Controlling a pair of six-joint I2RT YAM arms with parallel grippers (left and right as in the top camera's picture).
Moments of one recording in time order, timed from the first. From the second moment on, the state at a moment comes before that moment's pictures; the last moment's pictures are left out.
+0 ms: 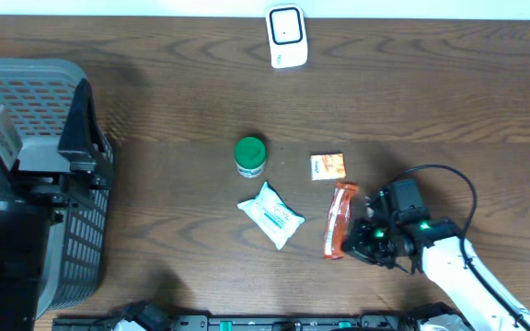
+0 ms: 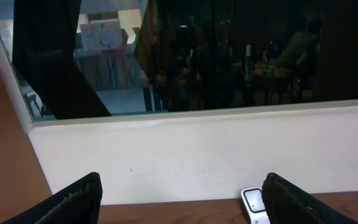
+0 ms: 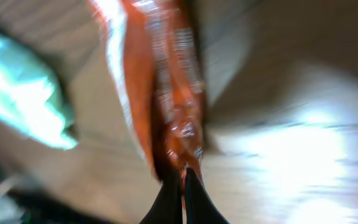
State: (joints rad) left arm -0.62 0.96 1.89 -0.86 -0.58 0.09; right arm 0.27 1.19 0.48 -0.64 -0.49 0.67
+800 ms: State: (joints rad) left arm -0.62 0.95 1.89 -0.86 -0.58 0.09; right arm 0.36 1.17 0.51 -0.32 -0.41 0.56
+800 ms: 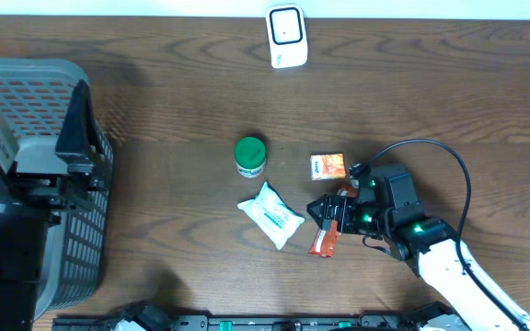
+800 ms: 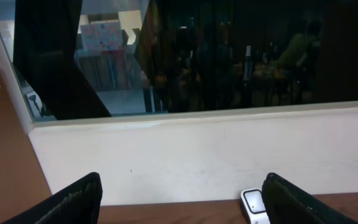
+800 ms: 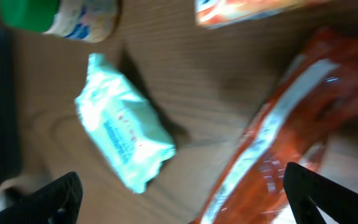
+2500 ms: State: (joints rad) left arm -0.62 0.95 1.89 -0.86 -0.58 0.09; right arm 0.28 1.63 0.56 -0.11 -0.55 0.53
